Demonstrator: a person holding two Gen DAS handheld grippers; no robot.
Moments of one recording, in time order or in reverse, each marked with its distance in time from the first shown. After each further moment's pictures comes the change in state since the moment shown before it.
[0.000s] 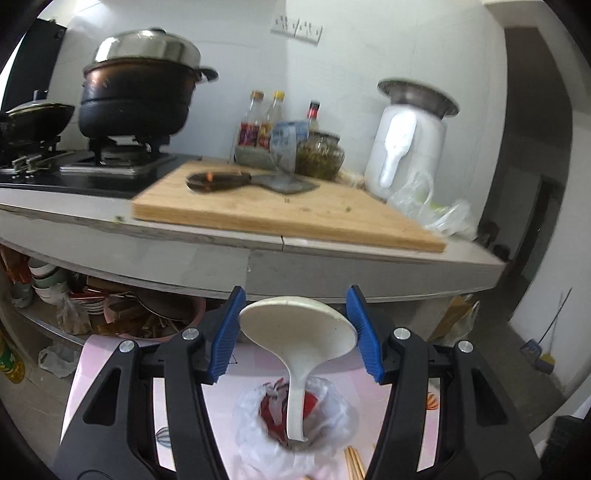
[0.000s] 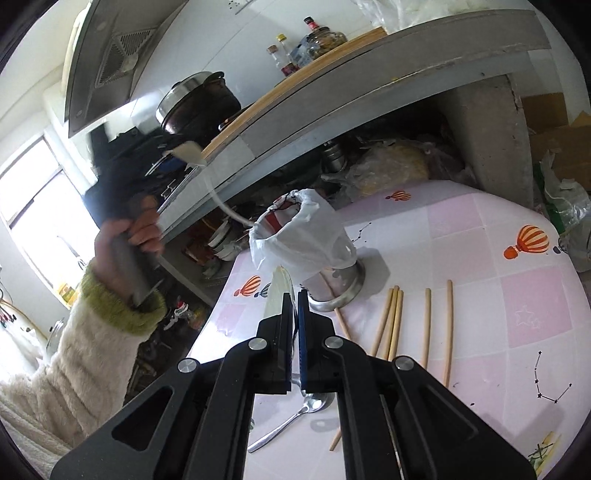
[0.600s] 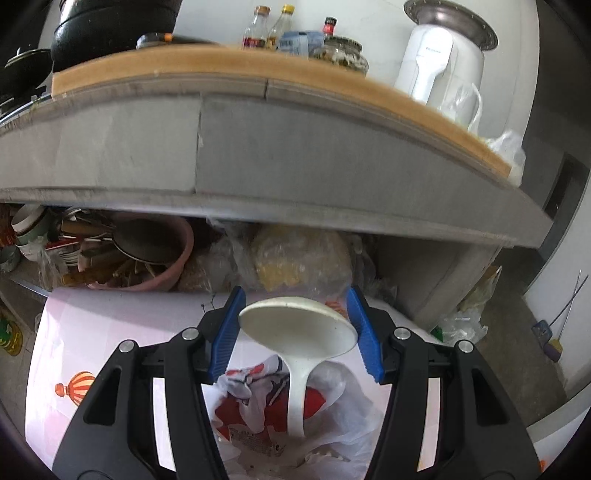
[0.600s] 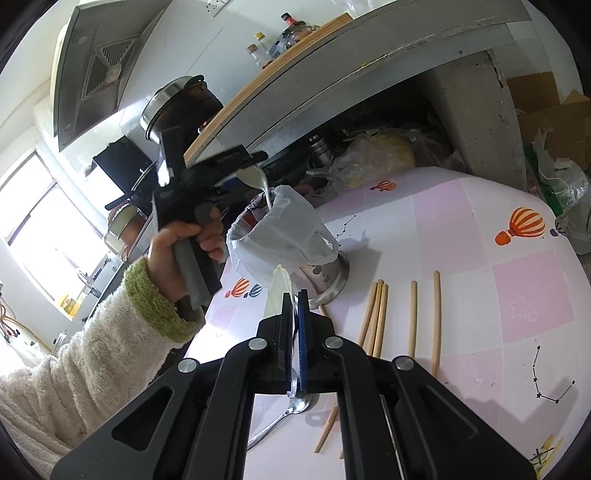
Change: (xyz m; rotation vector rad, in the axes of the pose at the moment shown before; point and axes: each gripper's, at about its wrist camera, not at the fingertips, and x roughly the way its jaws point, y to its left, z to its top) left arm 0.113 -0.006 -0.062 -0.023 0.204 0.051; right arm 0.008 -0.029 -0.001 0.059 0.010 0.003
